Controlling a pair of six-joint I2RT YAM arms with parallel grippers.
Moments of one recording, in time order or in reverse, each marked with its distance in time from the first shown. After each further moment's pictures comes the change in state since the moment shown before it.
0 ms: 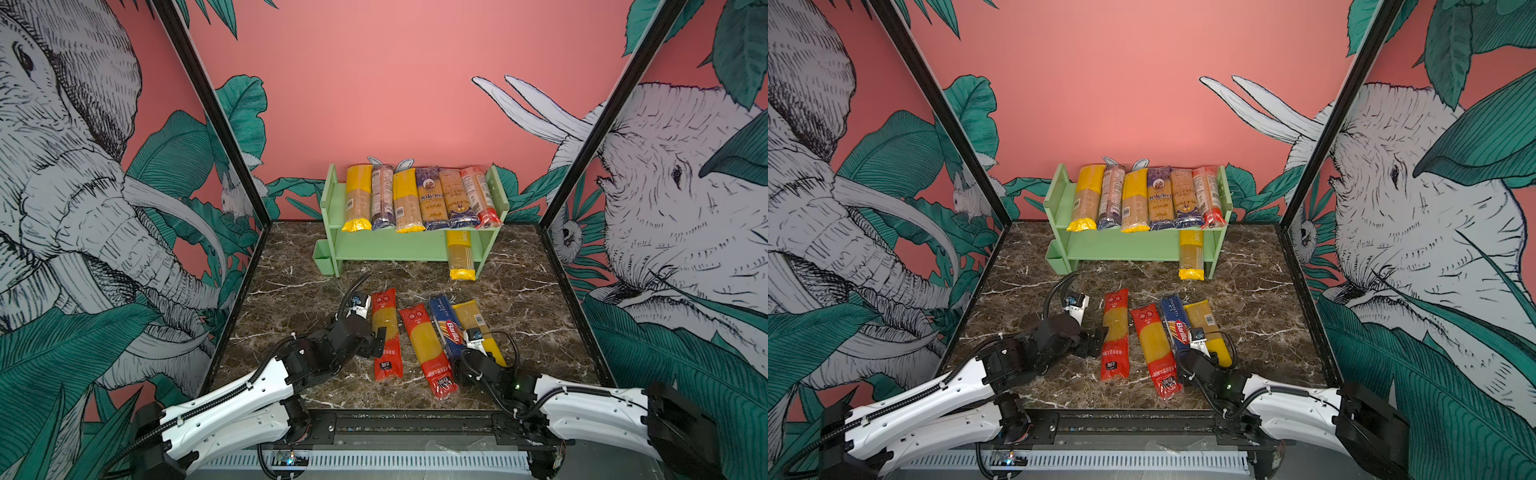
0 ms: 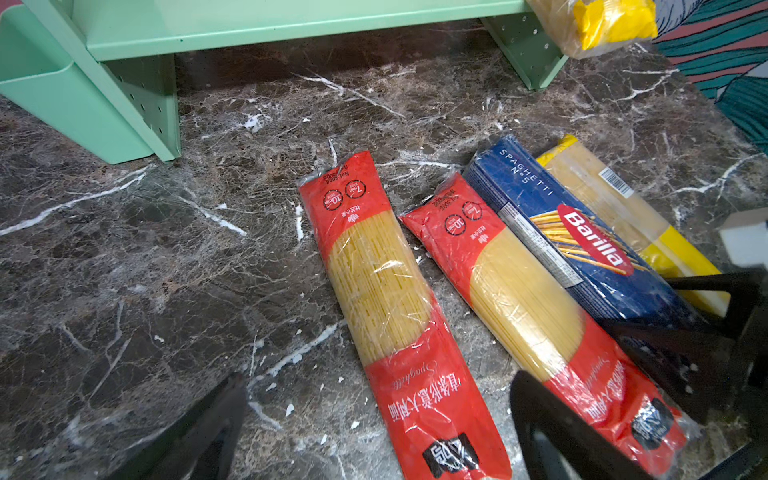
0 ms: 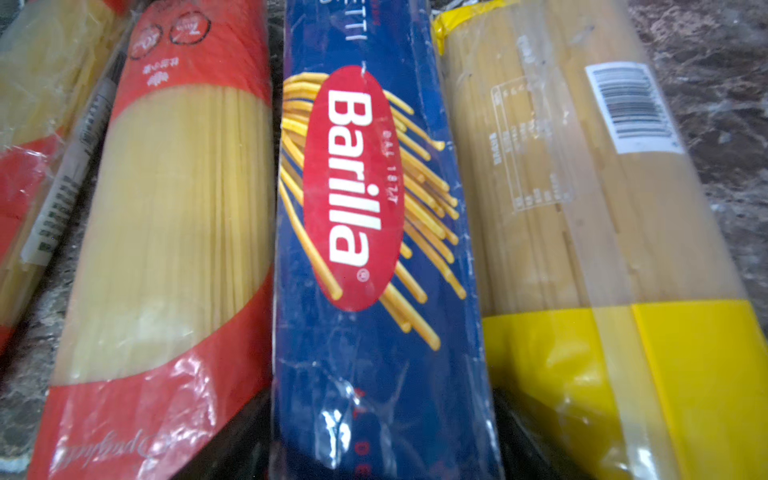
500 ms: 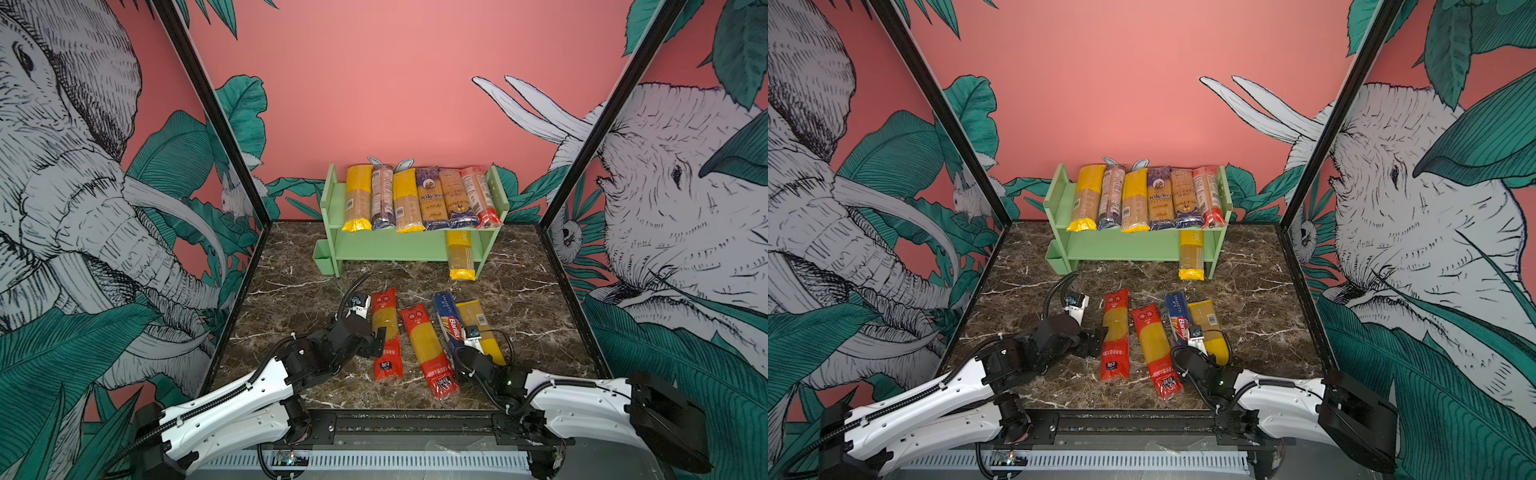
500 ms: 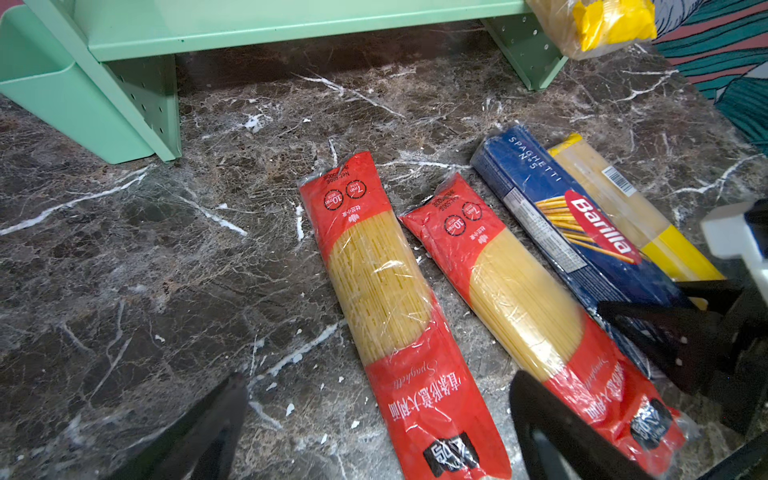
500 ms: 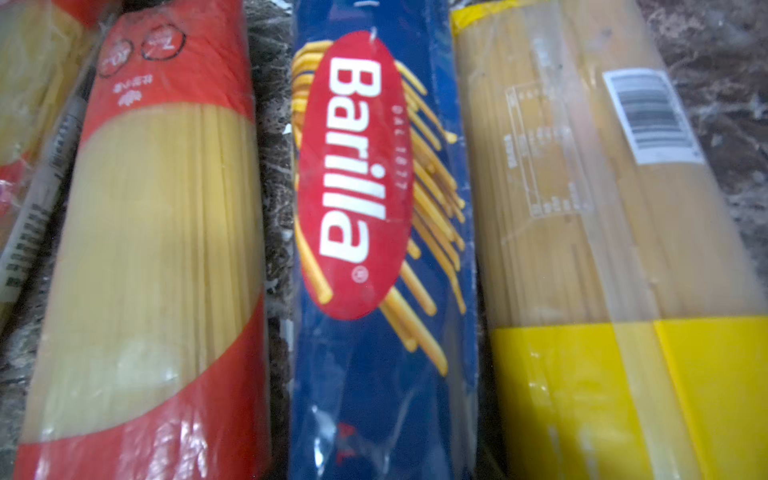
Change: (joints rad) left arm 0.000 -0.010 0.000 -0.004 -0.002 -0.001; right arm 0.000 0.110 0.043 0.035 0.045 0.022
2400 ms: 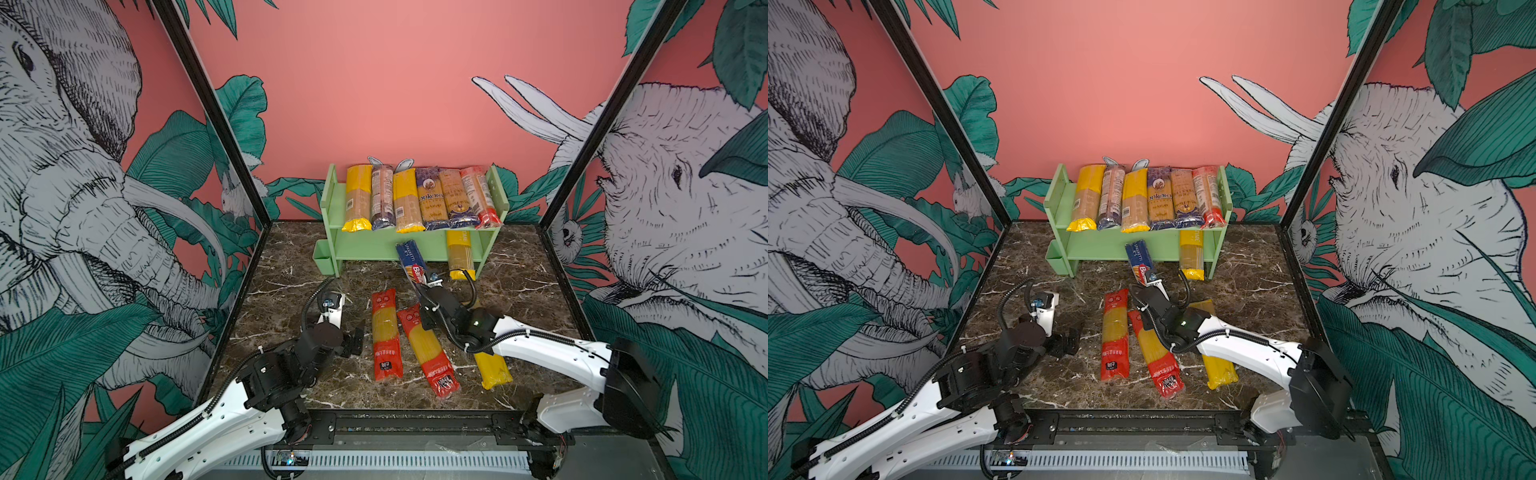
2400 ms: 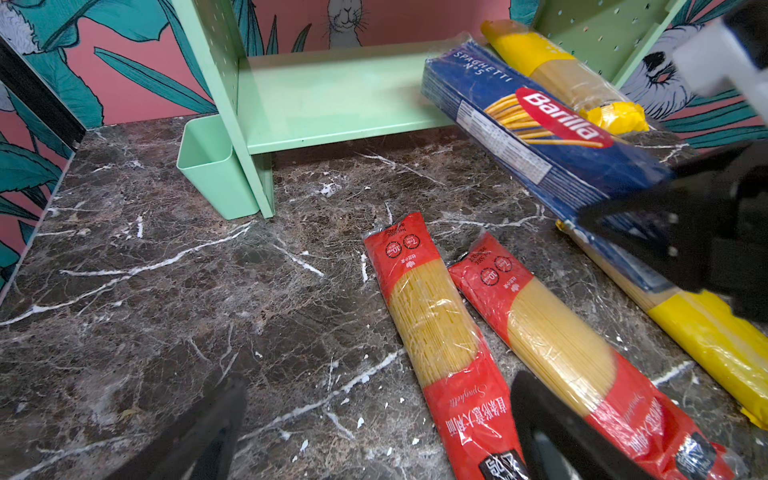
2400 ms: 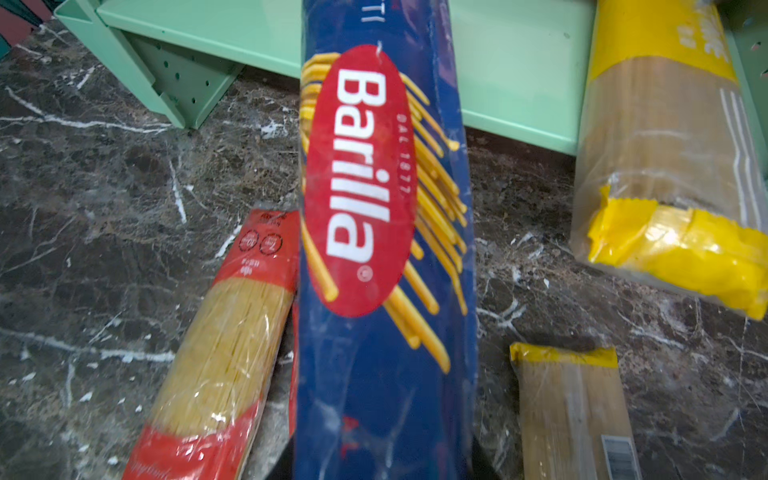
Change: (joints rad) left arm 0.000 -0.249 0.014 -0.117 -0.165 0.099; right arm -0.111 0.322 0.745 -0.237 0.006 -0.337
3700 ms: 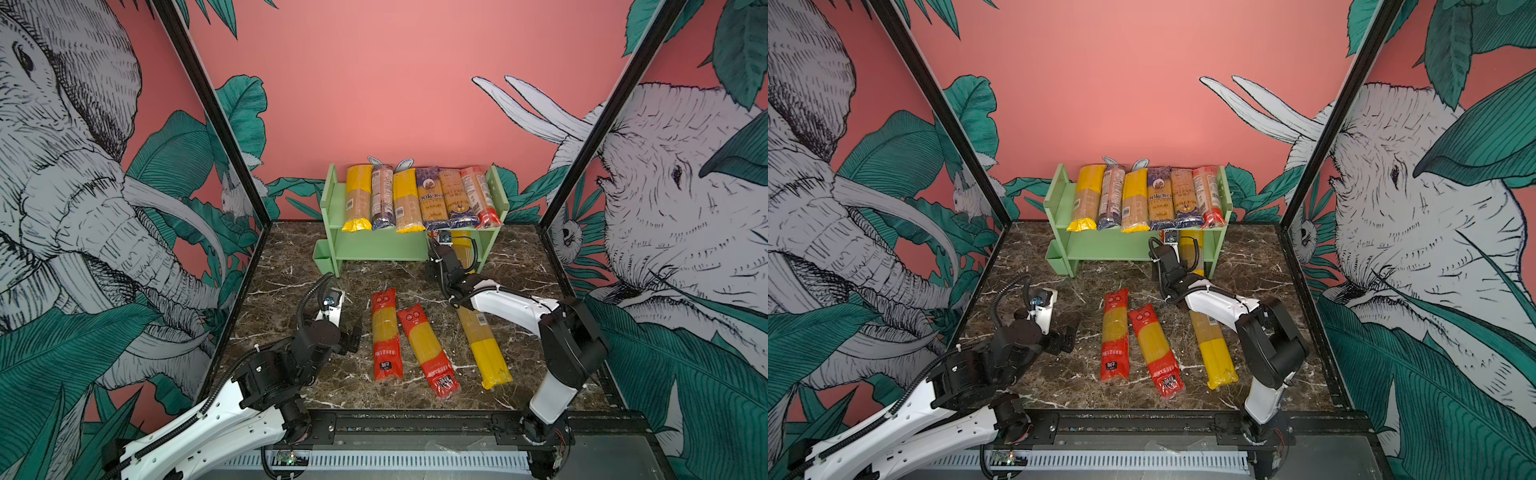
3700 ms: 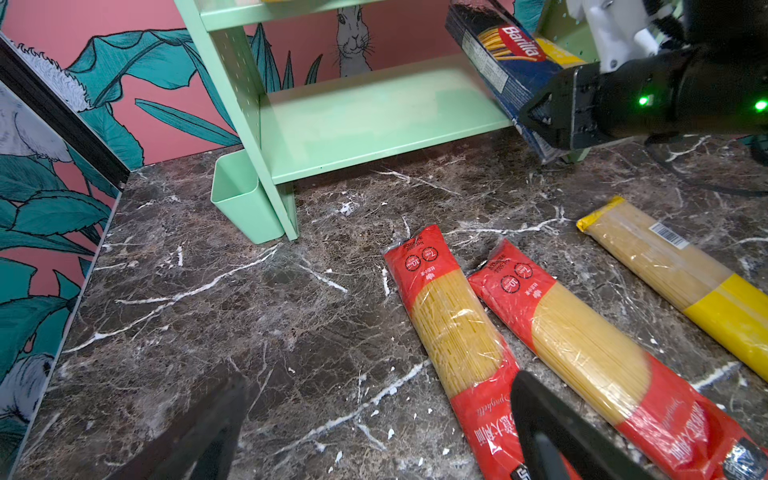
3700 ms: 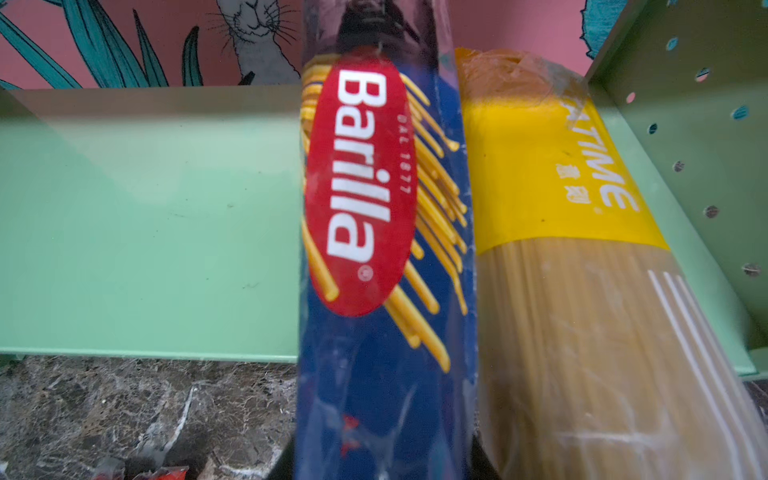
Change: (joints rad) left arm -0.002 0.016 0.050 -0.025 -0.046 0.093; right arm -0.301 0.327 0.182 0.315 -0.016 -0.043
